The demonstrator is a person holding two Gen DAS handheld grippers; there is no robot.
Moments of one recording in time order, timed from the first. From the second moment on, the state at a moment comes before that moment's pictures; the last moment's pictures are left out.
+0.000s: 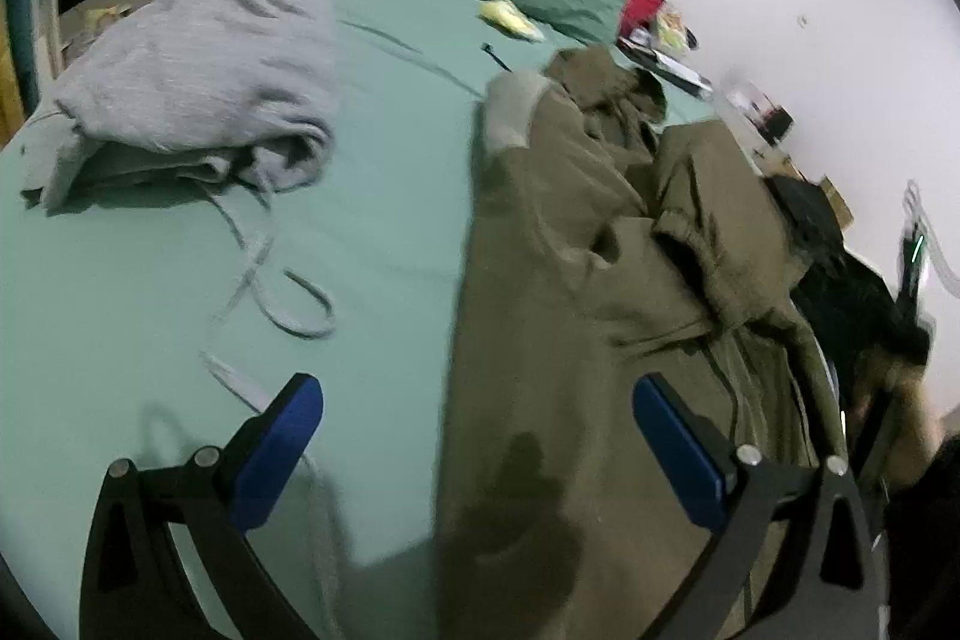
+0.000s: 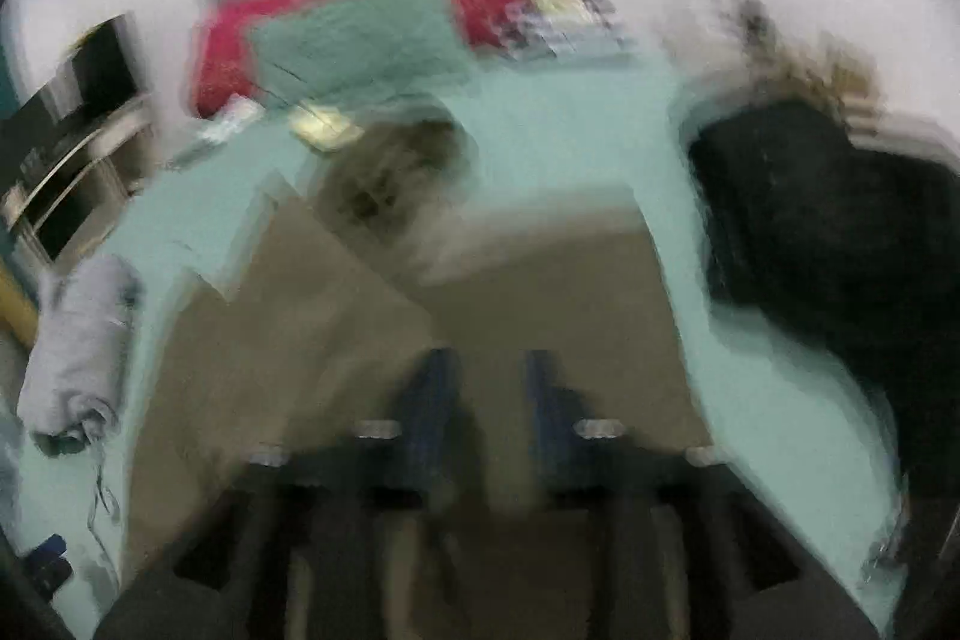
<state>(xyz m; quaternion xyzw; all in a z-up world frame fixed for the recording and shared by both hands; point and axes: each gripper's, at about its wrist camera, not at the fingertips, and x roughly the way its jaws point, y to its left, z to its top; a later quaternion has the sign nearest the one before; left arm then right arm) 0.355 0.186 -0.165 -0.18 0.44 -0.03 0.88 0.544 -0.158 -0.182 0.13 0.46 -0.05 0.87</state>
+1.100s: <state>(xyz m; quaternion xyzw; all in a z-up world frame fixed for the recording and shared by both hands) 0.360 0.214 -0.166 -0.20 0.42 0.02 0.89 0.538 -0.186 -0.064 -0.04 0.31 -0.05 0.95</state>
